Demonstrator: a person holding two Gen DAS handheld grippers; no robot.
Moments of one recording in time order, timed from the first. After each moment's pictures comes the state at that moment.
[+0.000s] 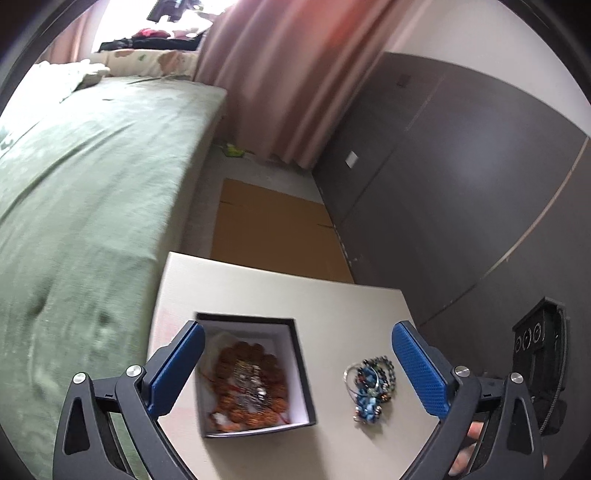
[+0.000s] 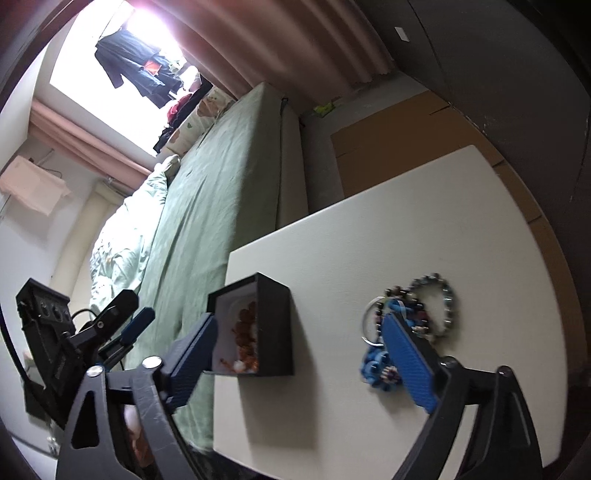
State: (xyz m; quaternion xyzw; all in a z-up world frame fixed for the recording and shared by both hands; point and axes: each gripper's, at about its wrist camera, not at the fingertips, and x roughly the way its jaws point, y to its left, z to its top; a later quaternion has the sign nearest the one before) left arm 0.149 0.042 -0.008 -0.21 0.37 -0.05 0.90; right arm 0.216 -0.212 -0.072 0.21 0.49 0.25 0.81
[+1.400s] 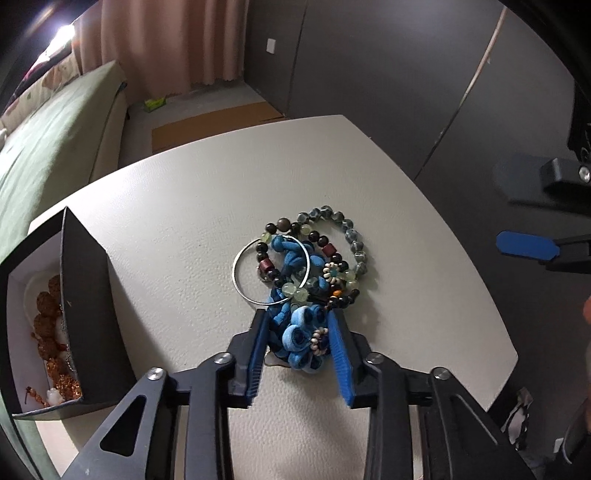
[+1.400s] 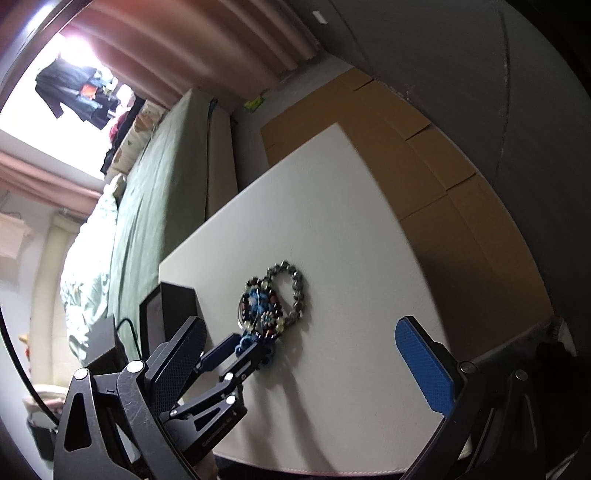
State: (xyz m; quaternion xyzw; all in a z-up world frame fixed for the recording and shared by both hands) left arm 0.175 -0.140 -0.124 0.00 0.51 -0.14 0.85; right arm 0.224 -0.314 -0.109 0.24 0.54 0.16 0.79
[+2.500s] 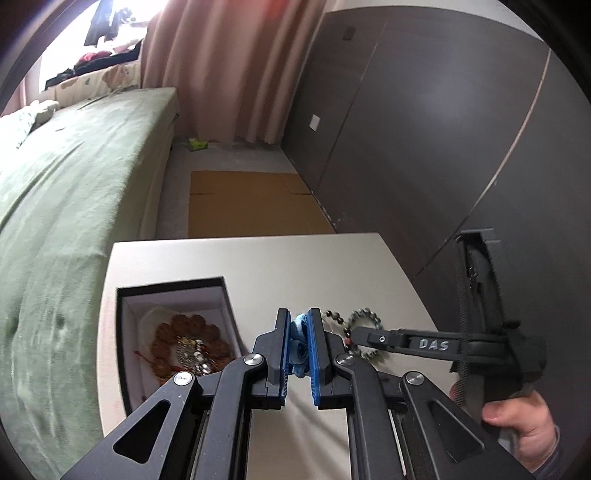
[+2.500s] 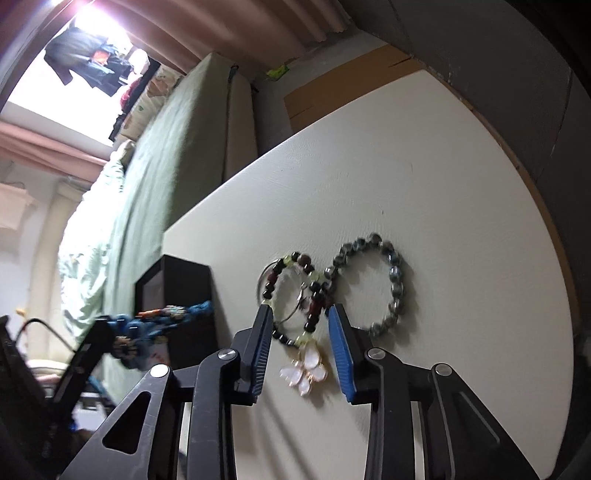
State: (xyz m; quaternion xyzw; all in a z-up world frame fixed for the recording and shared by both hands) left arm 0.155 -0.038 -0.036 -0.11 0.40 -0.10 0.90; right arm 0.252 -0.220 -0.147 0.20 0.56 0.19 0.78
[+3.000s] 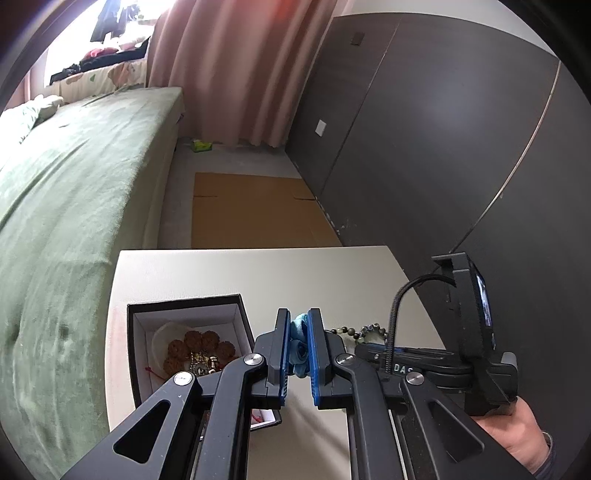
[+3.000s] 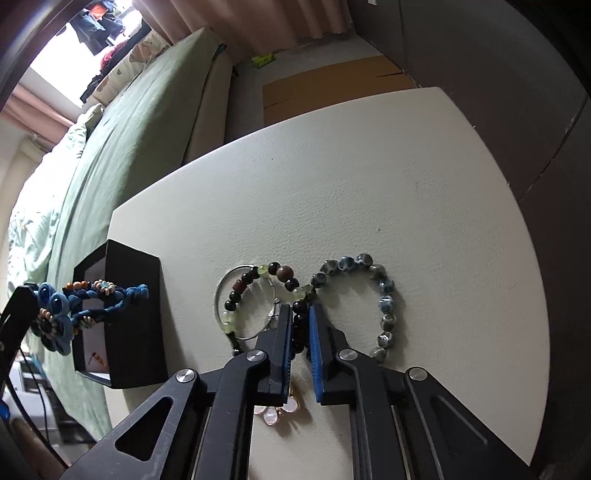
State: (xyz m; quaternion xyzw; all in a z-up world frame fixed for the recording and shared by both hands) left arm 0.164 -0.016 -0.033 -0.13 0.39 -0.09 0.91; right arm 0.266 -0.197 -0.152 0.09 0.58 0.14 0.80
